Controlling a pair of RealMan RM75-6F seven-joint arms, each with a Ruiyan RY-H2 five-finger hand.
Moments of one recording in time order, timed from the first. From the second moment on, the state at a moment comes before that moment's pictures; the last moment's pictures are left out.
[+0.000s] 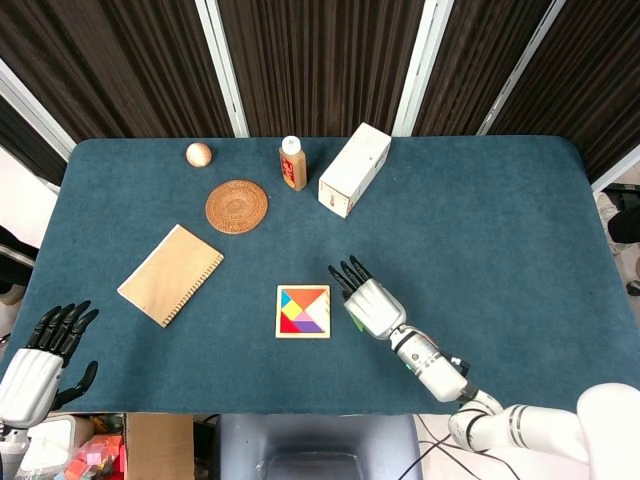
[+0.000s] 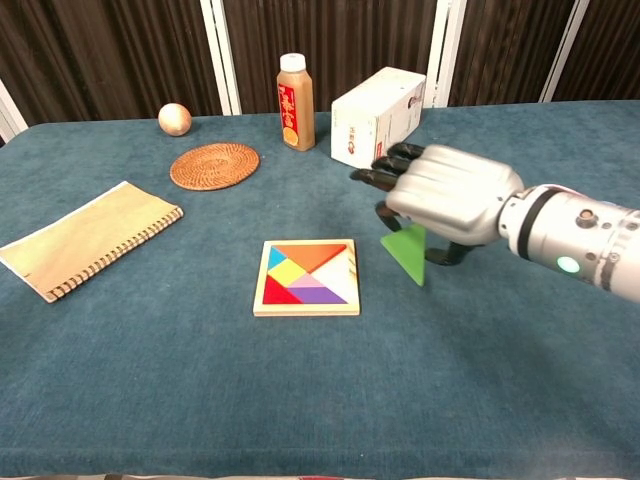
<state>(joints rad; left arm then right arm) -0.11 -1.11 0.05 -1.55 1.73 1.59 -0.08 0.75 -1.63 0.09 -1.40 -1.33 0.98 -0.95</state>
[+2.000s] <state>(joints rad) -0.12 -1.09 0.04 -1.54 1.72 1.59 -0.17 0.86 -1.97 0.13 -1.11 -1.25 1.03 -1.15</state>
